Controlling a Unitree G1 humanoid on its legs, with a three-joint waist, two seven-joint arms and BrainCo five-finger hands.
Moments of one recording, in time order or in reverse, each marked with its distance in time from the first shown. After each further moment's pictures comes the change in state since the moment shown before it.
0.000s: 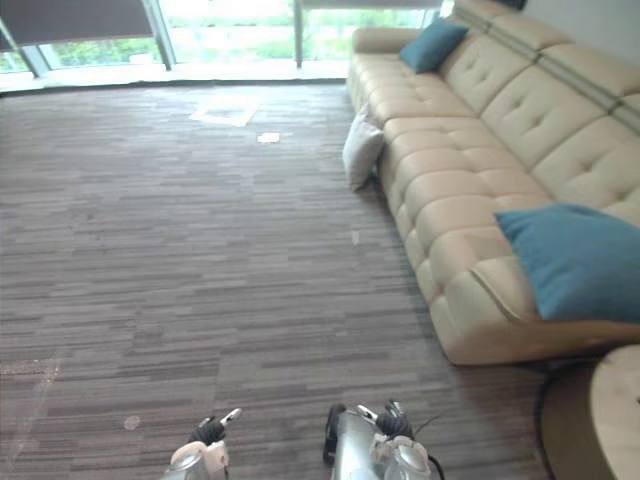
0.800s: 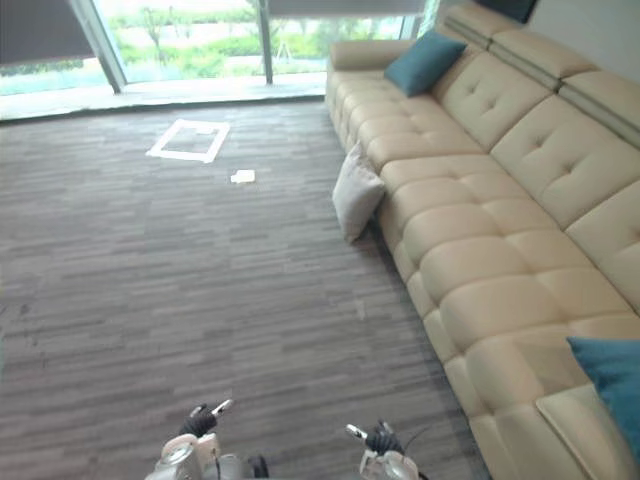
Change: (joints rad) left arm 0.014 0.071 -0.036 -0.024 -0.004 -0.006 0.001; right arm 0.024 0.055 0.056 -0.002 -0.040 0.017 0.005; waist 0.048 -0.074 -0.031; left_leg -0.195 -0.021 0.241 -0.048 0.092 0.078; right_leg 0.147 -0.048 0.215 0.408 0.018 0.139
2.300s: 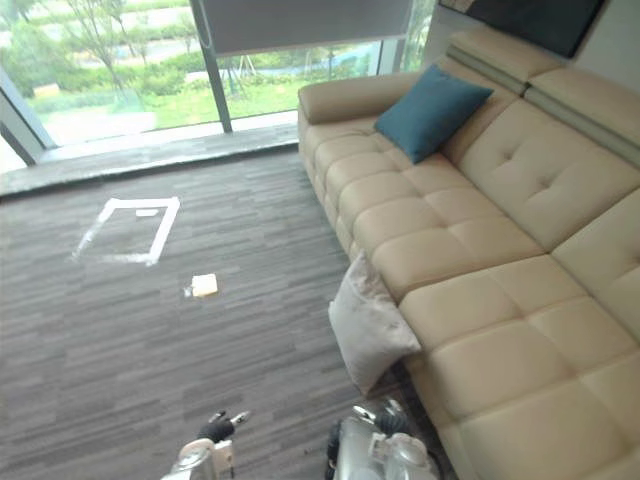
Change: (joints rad) left arm -0.020 -0.068 -0.025 -0.007 0.018 0.010 -0.010; right arm -0.021 -0.052 -0.026 0.003 0.001 0.005 -0.005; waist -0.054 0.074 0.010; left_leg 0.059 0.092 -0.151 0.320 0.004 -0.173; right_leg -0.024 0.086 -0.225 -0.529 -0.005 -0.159
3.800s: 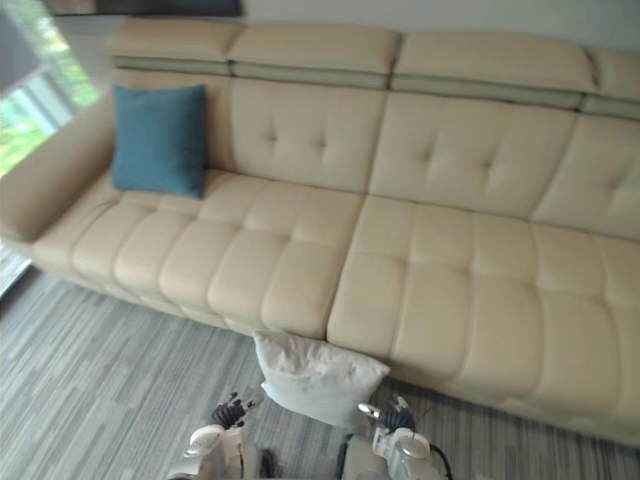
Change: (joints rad) left arm -0.033 0.014 -0.040 -0.021 -0.001 -0.026 0.011; right arm -0.044 0.020 0.064 -0.002 0.017 -0.016 -0.046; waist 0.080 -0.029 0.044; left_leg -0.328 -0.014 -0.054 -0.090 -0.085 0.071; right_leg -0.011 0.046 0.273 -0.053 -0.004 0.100
